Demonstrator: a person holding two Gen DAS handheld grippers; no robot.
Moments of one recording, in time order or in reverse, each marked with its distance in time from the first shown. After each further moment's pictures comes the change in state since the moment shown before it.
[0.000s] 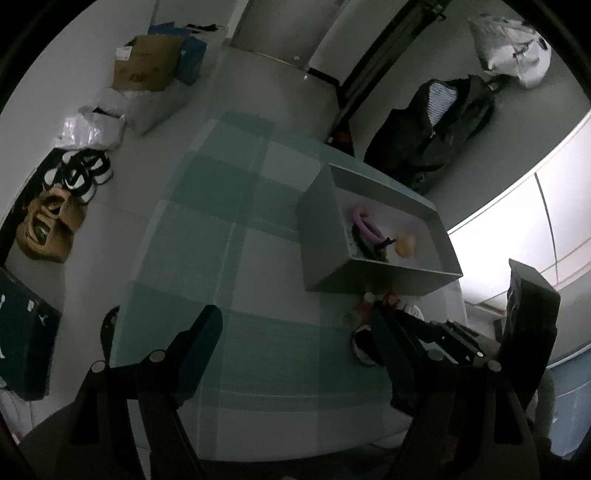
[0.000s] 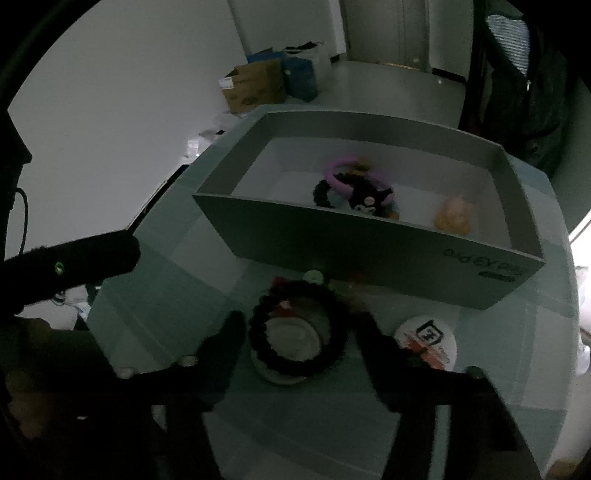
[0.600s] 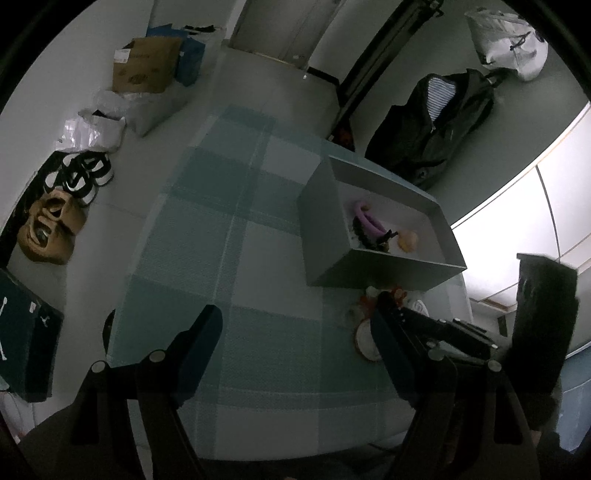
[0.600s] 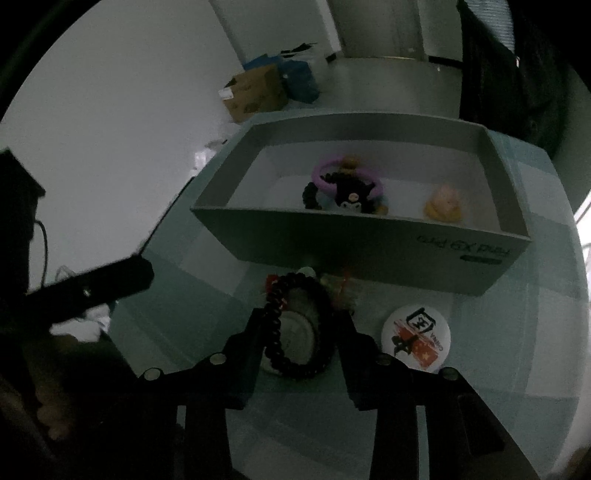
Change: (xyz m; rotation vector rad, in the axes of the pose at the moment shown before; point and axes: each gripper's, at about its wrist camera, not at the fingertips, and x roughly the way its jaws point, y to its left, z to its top) left arm 0.002 -0.002 -0.004 0.030 -0.001 0.021; right arm -0.009 -0.020 0.000 0.091 -0.009 0.107
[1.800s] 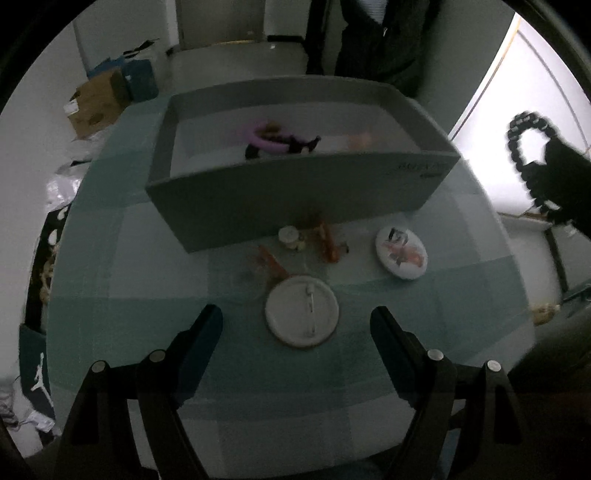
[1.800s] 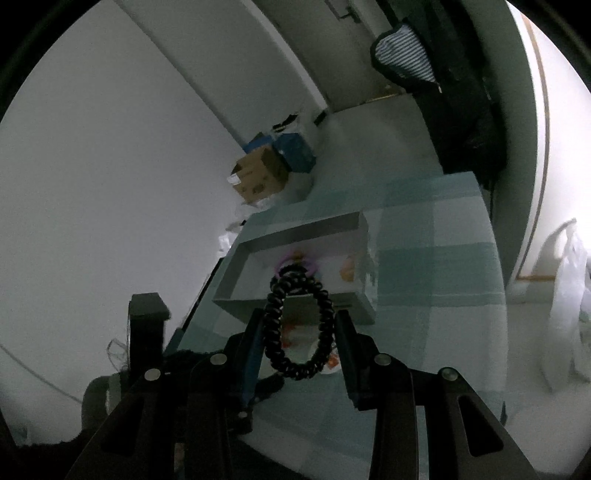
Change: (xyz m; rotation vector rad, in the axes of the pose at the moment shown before) left arm 0.054 -0.088 -0.038 0.304 0.128 0.205; right arm -0.120 -0.075 -0.013 0.176 -0.258 0.154
